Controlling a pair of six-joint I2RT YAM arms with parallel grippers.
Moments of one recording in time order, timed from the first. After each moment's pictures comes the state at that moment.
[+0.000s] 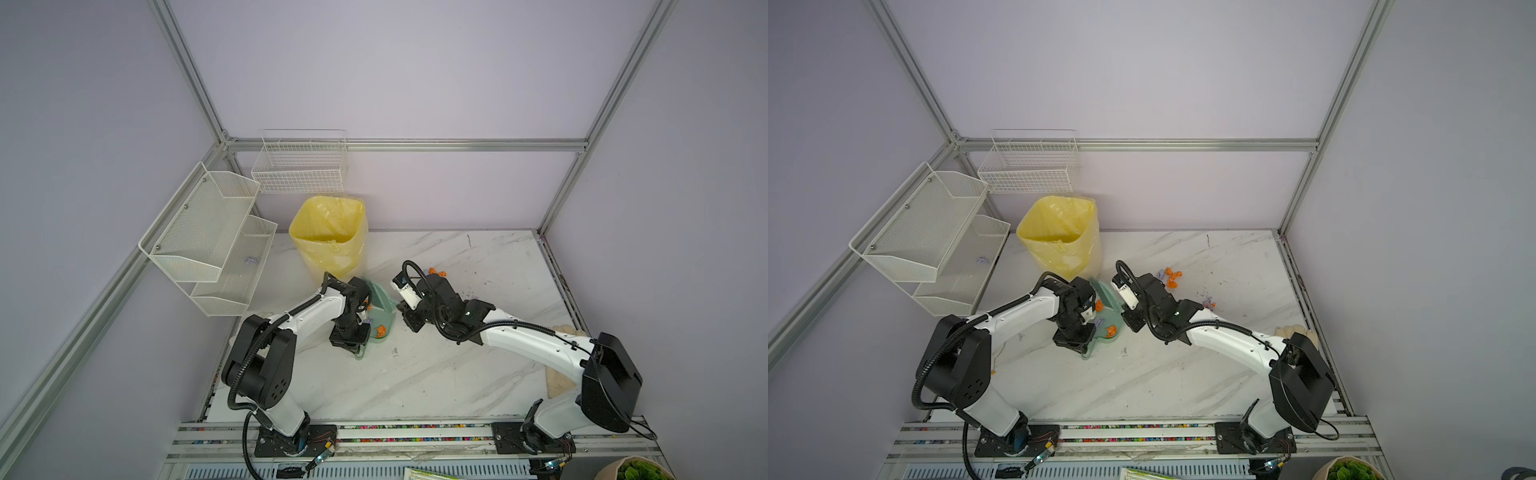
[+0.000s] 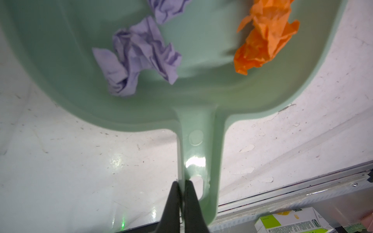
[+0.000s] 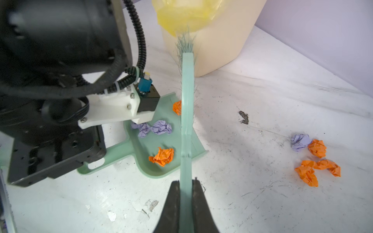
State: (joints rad) left arm -0.44 1.65 1.12 -1.12 0.18 -0.26; right arm 0.88 1.53 1.13 -0.24 0.01 0.00
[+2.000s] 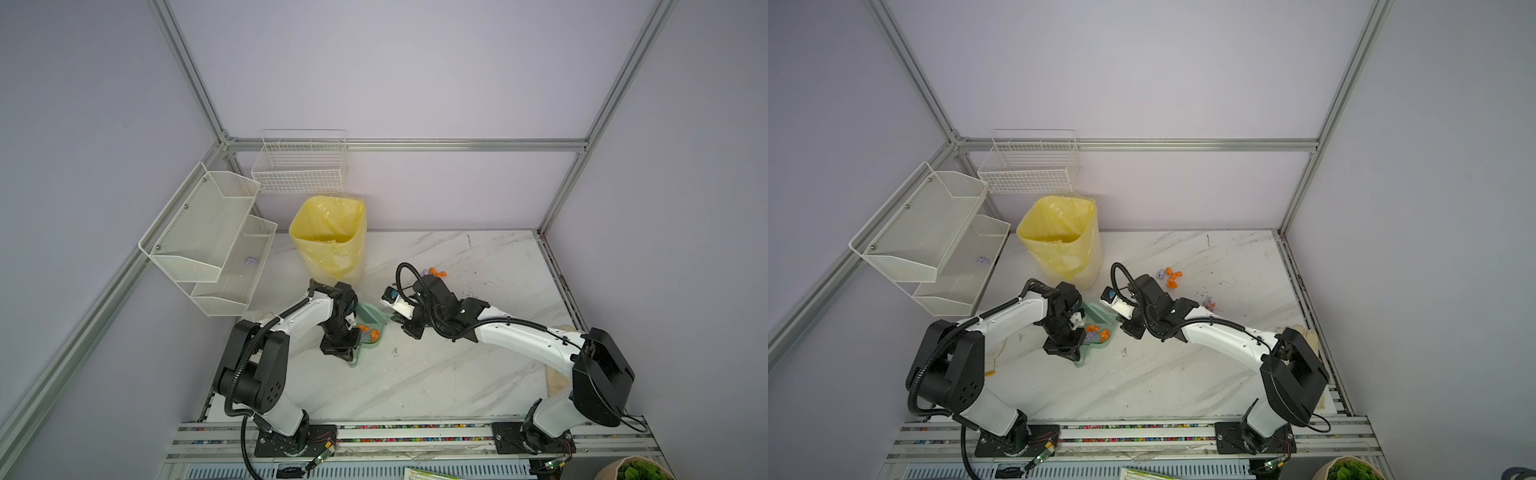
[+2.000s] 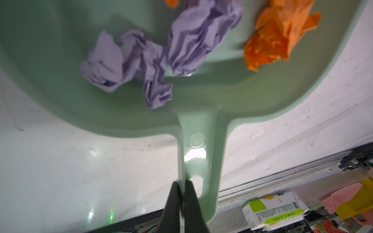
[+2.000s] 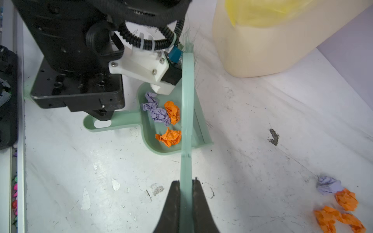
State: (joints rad) left arm -0.34 1.60 1.03 -1.14 0.26 -0.25; right arm 0.88 1.54 1.12 -0.29 -0.16 -0.27
